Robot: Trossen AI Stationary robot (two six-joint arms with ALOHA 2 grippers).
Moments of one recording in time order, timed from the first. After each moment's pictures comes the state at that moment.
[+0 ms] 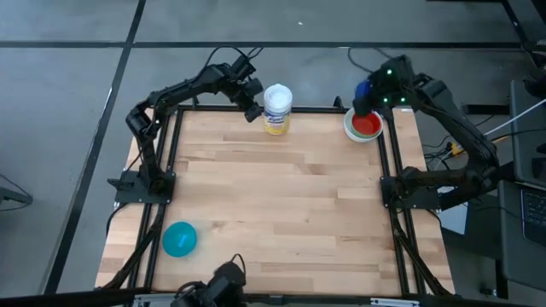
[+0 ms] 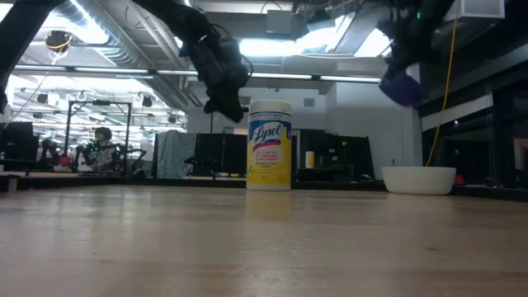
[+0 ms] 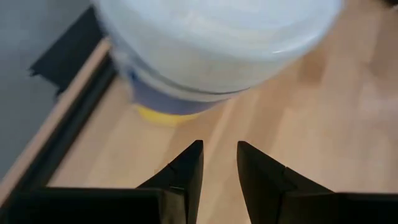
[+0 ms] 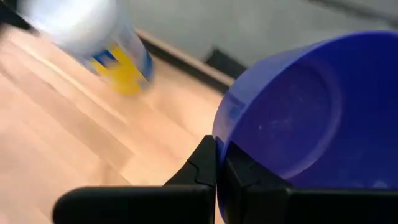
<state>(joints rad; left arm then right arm) 0.76 1.85 1.64 -0.87 0.39 0.12 -0.89 1.17 1.34 -1.05 -0.07 0.14</state>
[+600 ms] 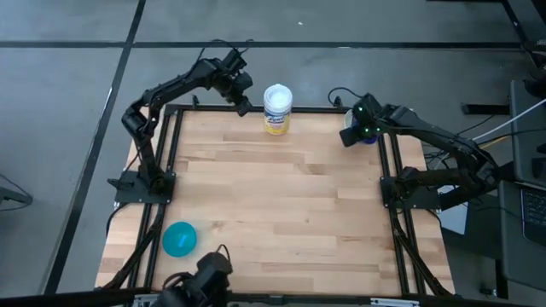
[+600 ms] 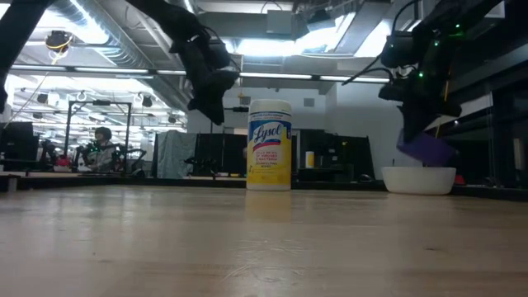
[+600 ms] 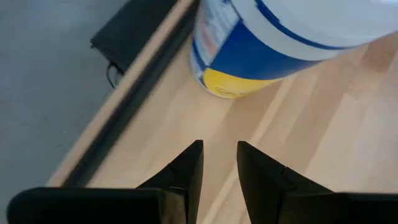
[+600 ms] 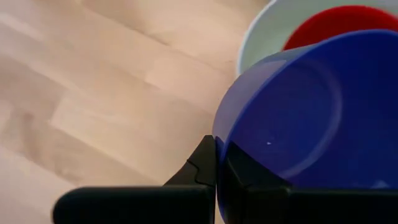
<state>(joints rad) 0.84 1.83 1.64 -0.95 0.26 0.16 -0.76 1.17 0.84 -0.84 0.06 0.34</state>
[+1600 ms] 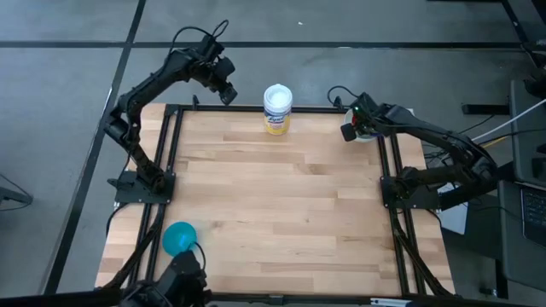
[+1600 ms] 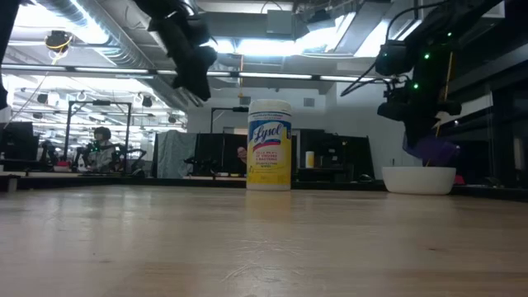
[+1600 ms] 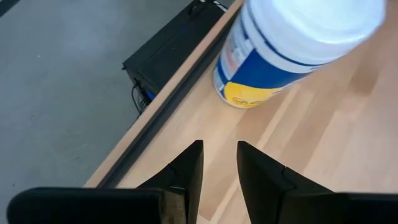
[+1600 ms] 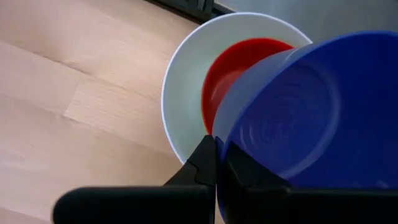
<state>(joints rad) 0.94 1.66 1.64 -1.01 0.28 0.20 -0.77 1.23 0.84 -0.79 0.32 0.34</state>
